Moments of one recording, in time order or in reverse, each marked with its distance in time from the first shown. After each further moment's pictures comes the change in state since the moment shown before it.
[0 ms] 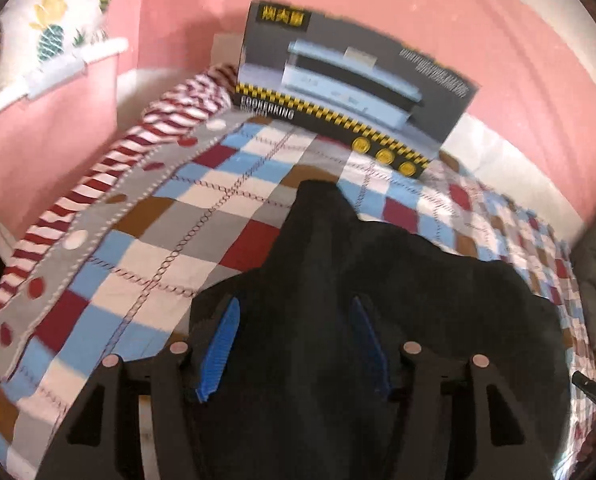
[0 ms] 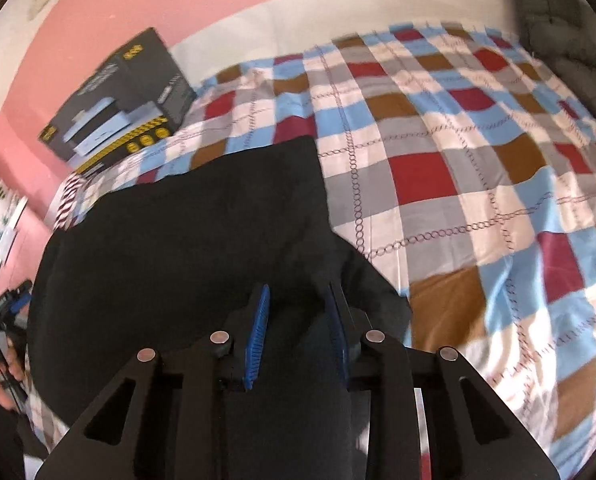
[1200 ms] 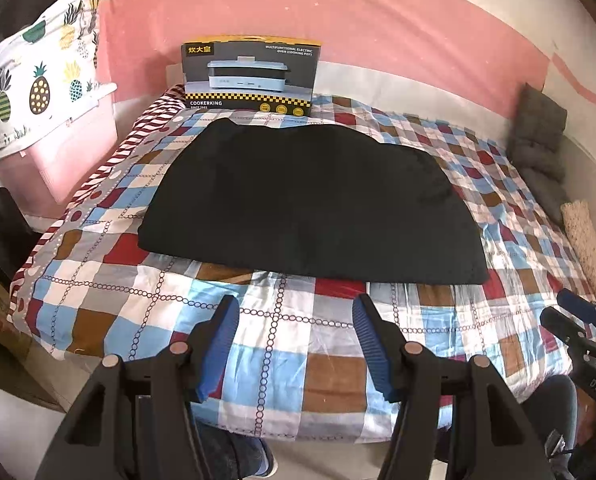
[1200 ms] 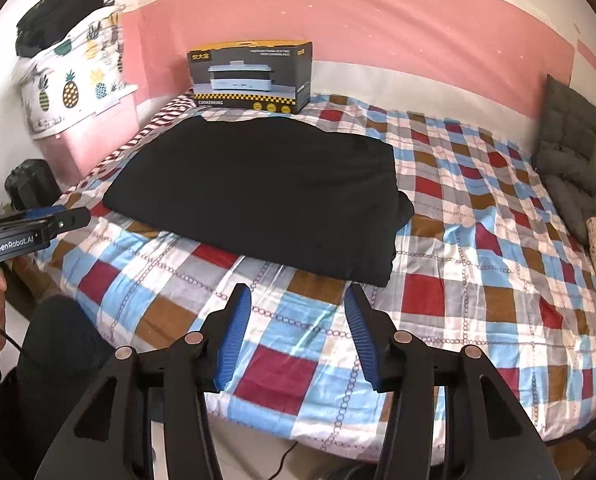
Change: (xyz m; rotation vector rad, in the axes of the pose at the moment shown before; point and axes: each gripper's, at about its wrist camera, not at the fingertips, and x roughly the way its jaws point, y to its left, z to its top) left arm -0.248 -0.124 -0.222 0.240 0.020 -0.002; right arm -0.206 0.090 -0.221 -0.440 -0.148 -0.025
